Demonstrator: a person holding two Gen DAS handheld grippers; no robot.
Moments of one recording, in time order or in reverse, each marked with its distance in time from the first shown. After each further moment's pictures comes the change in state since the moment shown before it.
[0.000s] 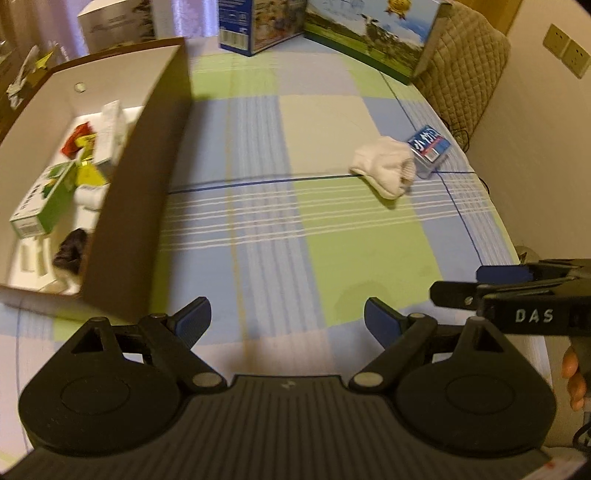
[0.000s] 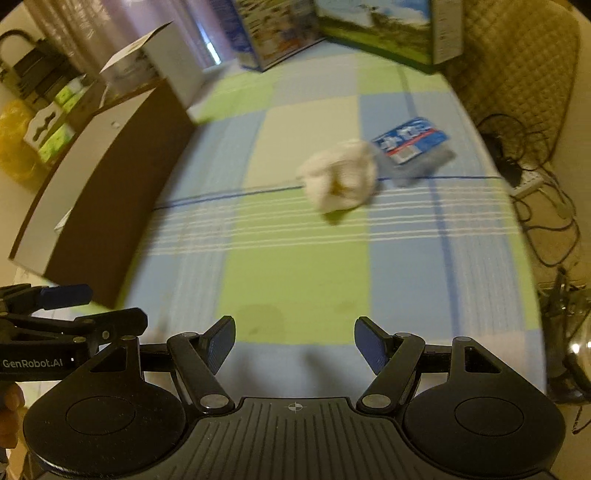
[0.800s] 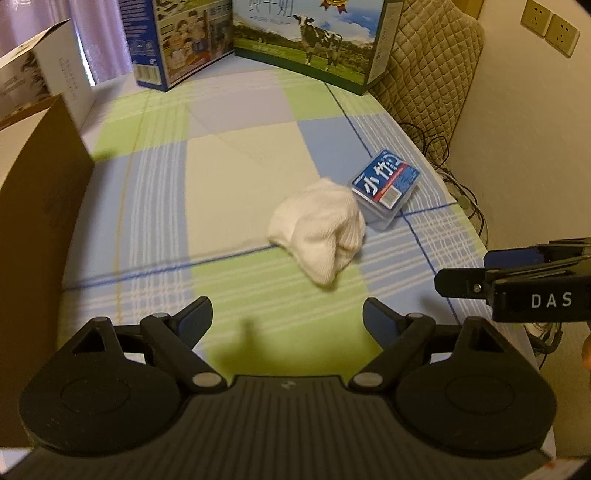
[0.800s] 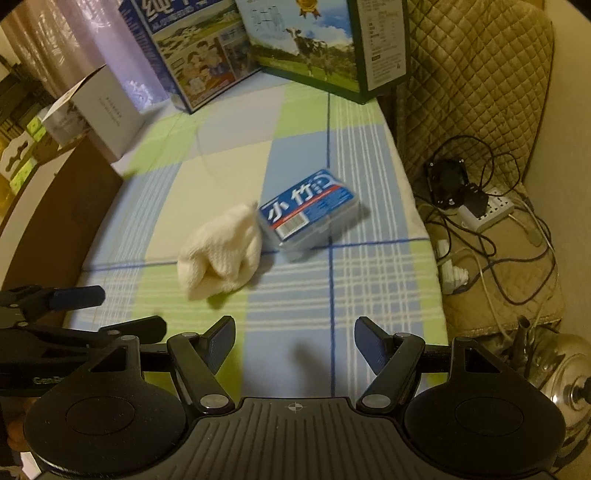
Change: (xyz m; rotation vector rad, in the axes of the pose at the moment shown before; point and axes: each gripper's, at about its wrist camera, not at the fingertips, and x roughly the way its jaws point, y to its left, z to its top) left arm 0.087 -0.083 0.071 0.106 -0.060 -0.029; right arm 0.017 -0.095 0.067 0.024 -0.060 -0.049
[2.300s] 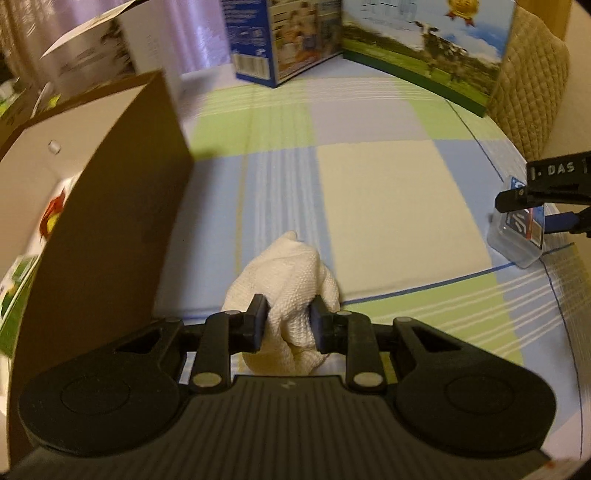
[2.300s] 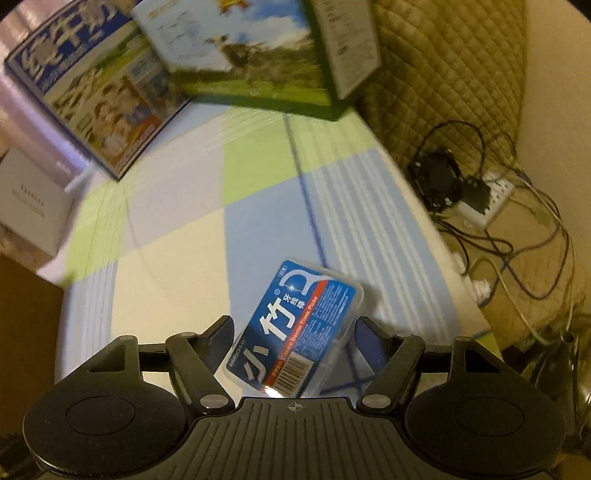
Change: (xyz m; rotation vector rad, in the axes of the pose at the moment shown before) left arm 0.032 0.094 0.010 -0.108 -0.026 0.215; right arm 0.101 -0.002 0.091 0.227 -0.023 -0.065
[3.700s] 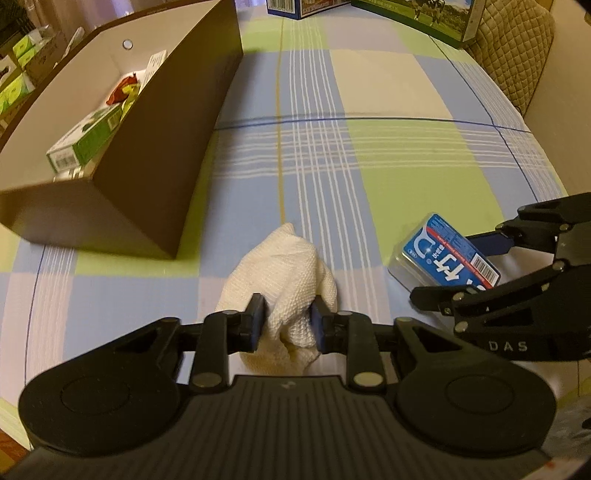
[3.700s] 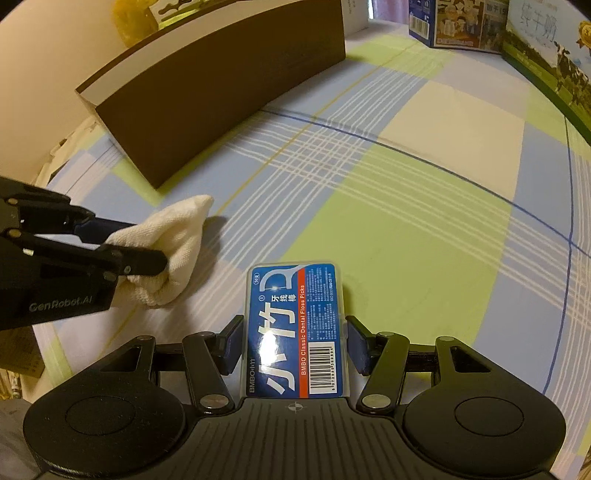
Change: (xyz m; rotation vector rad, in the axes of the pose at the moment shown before) left arm -0.111 0.012 -0.141 -0.044 0.141 0.007; right arm -0.069 0.092 -0.226 -0.769 0.189 0.276
